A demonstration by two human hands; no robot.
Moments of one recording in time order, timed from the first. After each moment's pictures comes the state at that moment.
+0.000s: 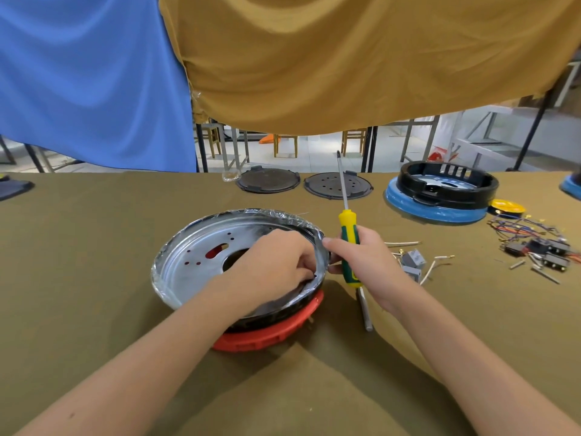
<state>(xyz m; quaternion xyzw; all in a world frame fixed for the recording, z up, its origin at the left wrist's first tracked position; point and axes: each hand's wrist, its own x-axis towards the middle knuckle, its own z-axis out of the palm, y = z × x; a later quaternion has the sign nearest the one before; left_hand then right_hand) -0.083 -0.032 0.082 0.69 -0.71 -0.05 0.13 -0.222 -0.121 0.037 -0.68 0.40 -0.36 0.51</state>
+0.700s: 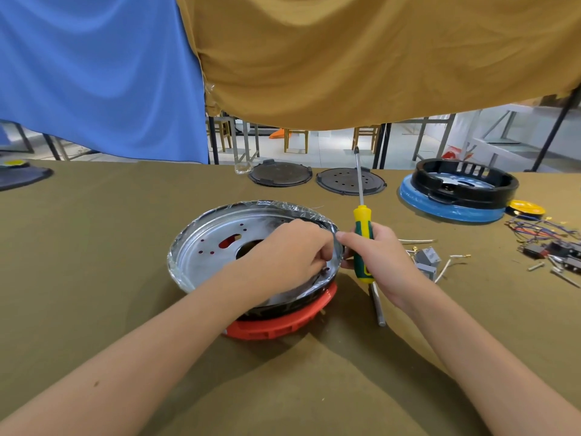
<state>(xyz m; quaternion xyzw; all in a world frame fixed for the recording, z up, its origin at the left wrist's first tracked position) -0.079 -0.032 0.081 0.65 -0.75 0.00 0.11 -0.219 -0.118 0.034 -0.66 0.38 -0.38 0.53</state>
